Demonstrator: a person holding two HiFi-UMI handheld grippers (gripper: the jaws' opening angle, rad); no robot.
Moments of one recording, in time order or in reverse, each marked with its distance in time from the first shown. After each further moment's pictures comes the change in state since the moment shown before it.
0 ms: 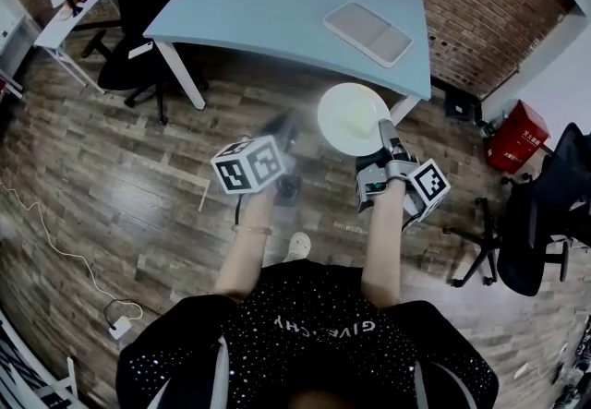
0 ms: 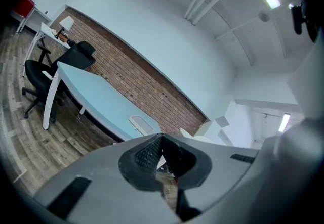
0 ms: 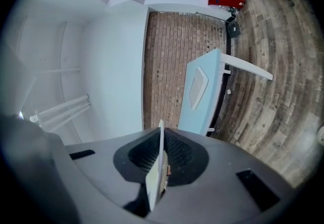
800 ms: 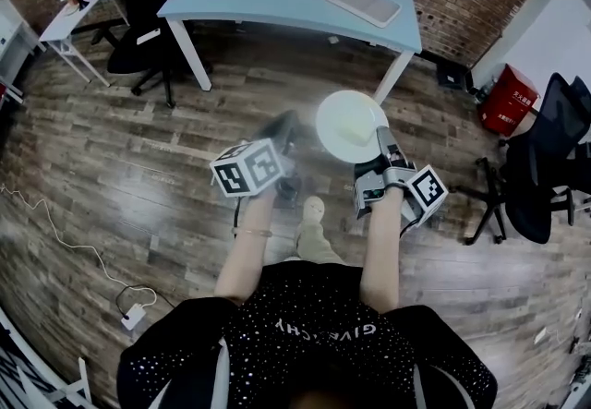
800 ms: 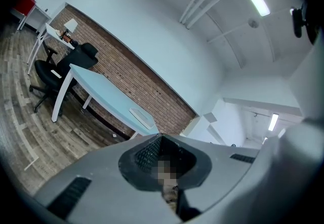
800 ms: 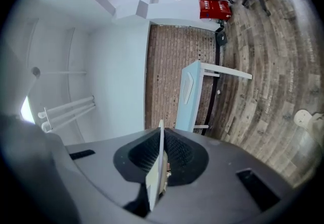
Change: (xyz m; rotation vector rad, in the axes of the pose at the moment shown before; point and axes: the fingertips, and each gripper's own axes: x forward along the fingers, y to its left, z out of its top) left arm -0.222 -0.036 -0.076 -0.003 0.031 -0.062; right arm -0.225 0.004 -0.129 0.005 -0.064 -0.014
